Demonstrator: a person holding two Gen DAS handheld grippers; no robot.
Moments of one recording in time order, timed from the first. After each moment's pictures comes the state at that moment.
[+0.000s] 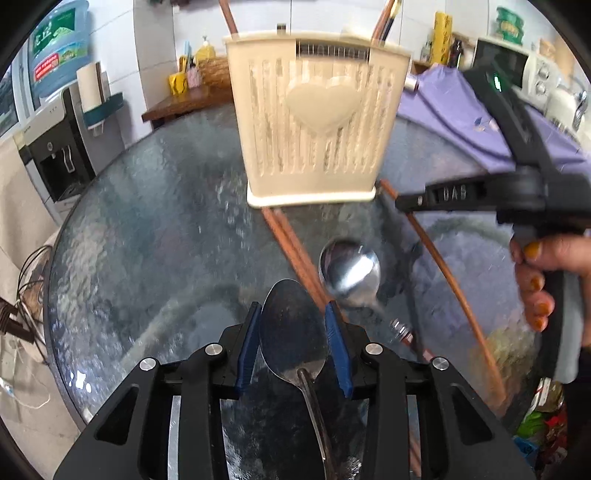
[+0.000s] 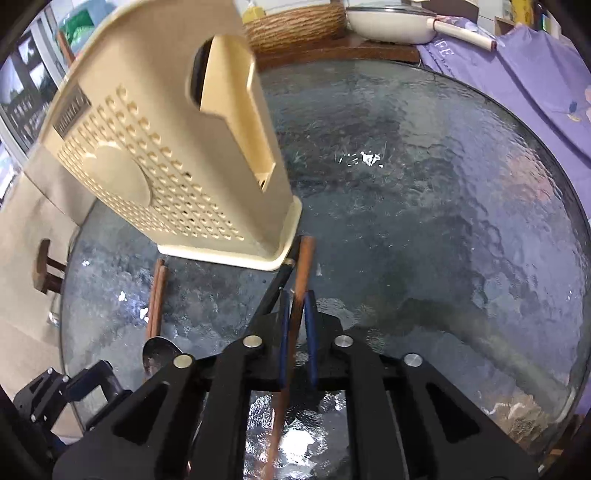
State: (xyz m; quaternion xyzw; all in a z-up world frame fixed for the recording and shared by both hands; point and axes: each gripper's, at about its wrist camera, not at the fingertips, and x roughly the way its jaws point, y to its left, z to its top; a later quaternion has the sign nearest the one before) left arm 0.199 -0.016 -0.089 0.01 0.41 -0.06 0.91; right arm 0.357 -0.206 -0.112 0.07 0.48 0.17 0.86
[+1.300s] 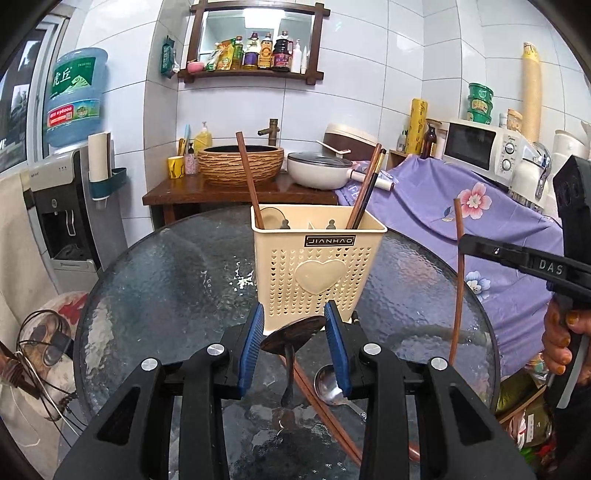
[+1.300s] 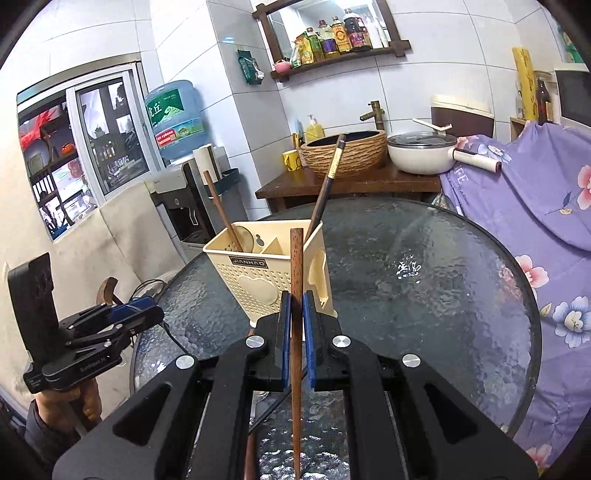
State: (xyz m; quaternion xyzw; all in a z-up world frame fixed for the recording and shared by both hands) left arm 0.186 0.011 0.006 -0.02 0.26 -0.10 0.96; right arm 0.263 -0.250 0.031 0.07 0.28 0.26 0.92
